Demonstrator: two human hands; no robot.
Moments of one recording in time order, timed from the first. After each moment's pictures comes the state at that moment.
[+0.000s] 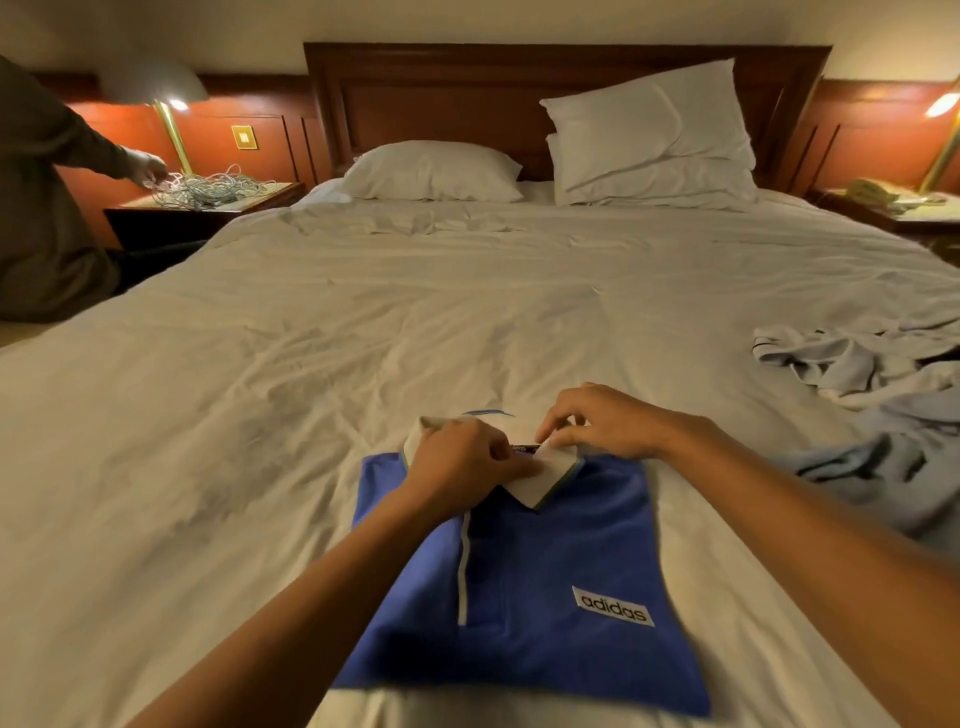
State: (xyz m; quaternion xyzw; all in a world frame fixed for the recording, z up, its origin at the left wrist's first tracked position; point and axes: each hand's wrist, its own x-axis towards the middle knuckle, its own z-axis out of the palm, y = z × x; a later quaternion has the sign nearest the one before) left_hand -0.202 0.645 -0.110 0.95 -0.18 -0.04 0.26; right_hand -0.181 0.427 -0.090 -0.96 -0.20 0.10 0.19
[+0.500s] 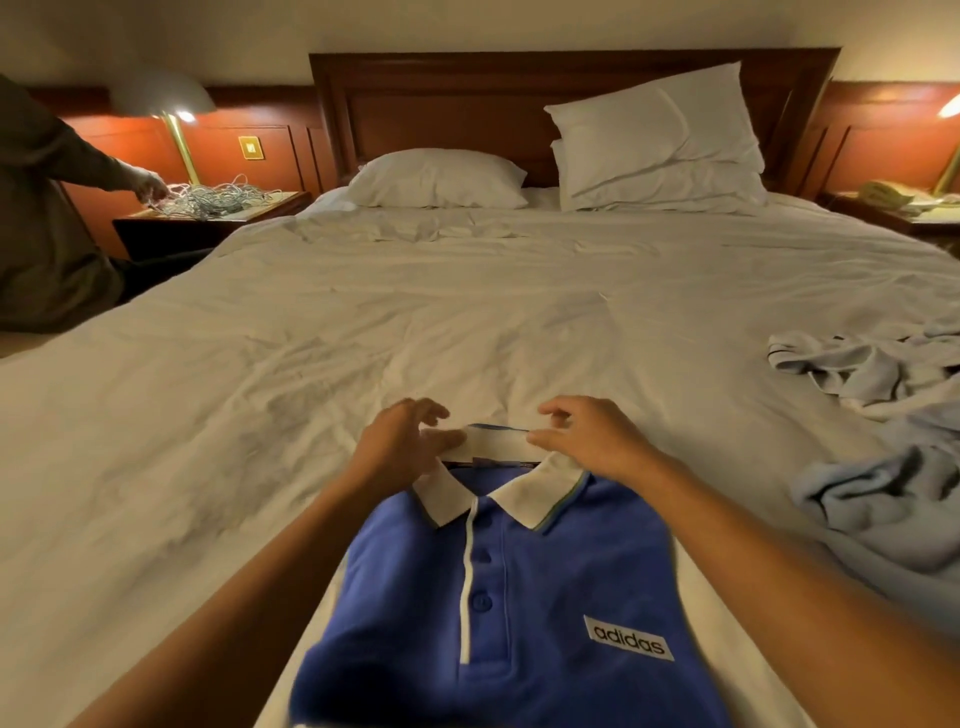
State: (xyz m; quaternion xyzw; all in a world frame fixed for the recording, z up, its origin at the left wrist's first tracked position) left_hand -0.154 0.699 -0.115 0.95 -0.11 0.00 0.30; right_hand -0.165 0.446 -0.133 -0.94 -0.02 -0.05 0.34
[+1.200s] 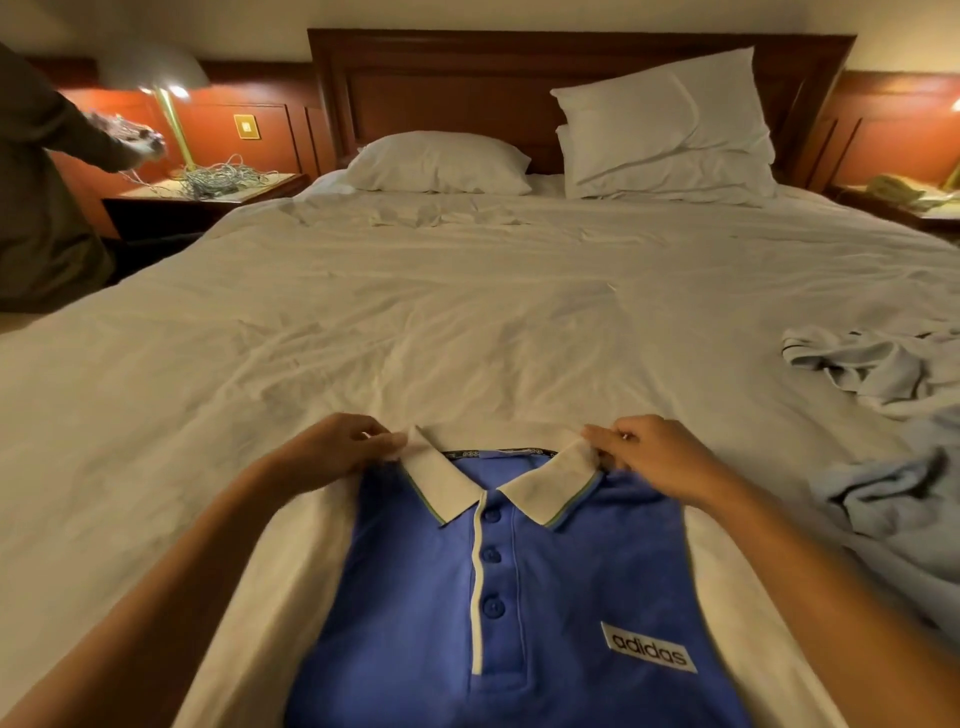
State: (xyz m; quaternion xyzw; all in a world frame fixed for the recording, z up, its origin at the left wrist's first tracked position) left_hand -0.137 0.776 -0.129 0.90 -0.09 -0.15 0.40; right_hand -0.192 0.410 -0.136 -0.94 0.05 0.00 0.32
